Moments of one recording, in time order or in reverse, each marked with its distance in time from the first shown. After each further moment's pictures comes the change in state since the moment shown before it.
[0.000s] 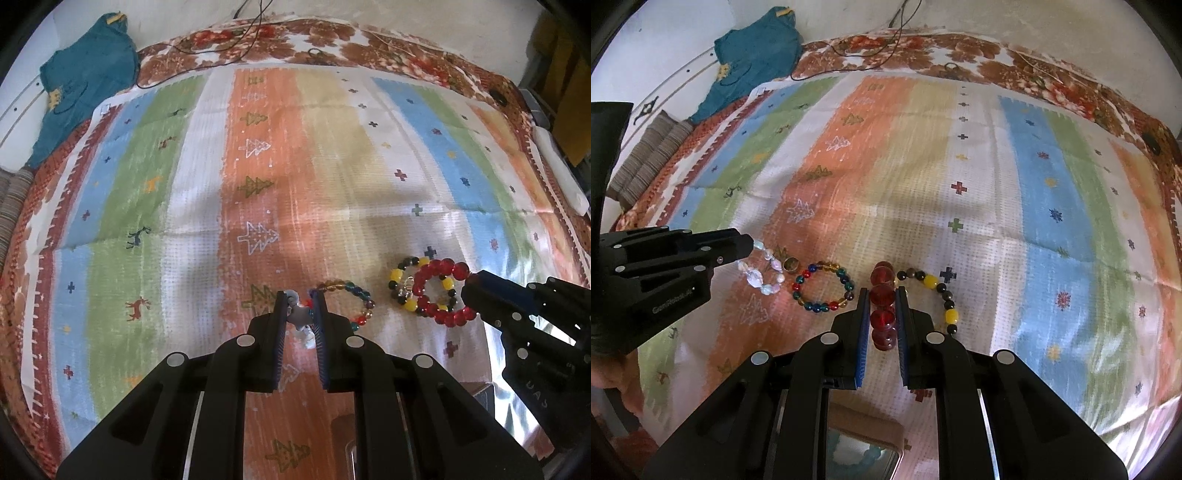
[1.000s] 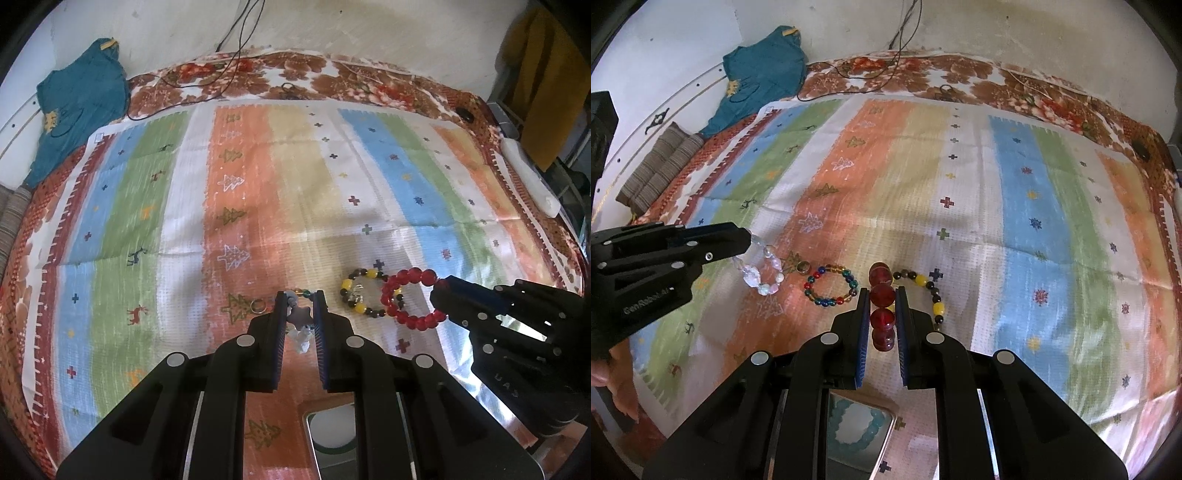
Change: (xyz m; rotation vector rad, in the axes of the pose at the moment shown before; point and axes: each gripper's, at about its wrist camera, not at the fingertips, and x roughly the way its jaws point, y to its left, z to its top) left arm -0.057 -0.021 -0.009 0.029 -0.106 -0.076; right arm -0.043 -0.006 -0.012 -0.006 -0.071 0.008
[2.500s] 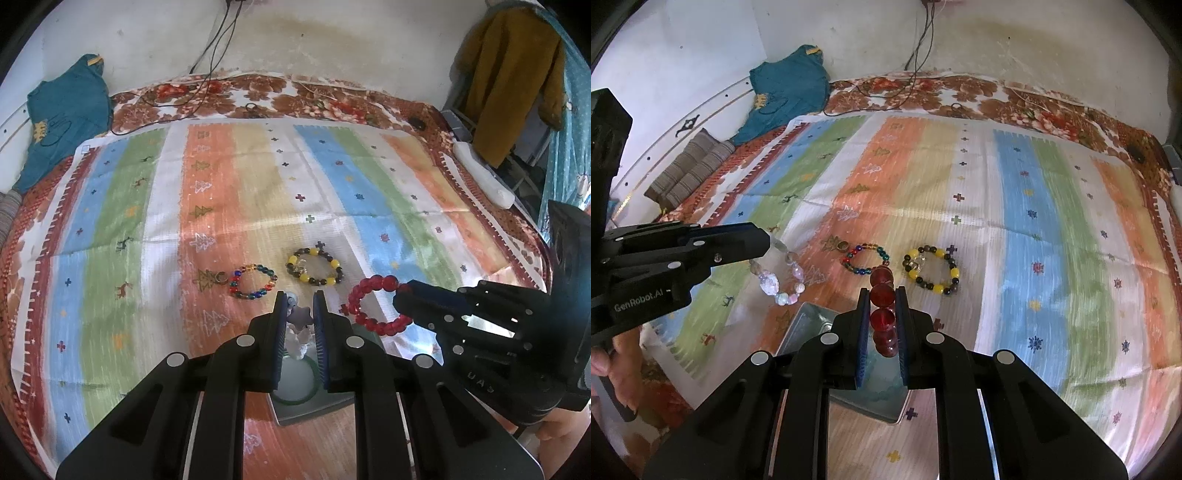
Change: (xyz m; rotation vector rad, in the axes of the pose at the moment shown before) left arm -0.072 -0.026 -0.054 0.035 -0.078 -0.129; right arm -0.068 0.018 -0.053 -0.010 -0.080 0.057
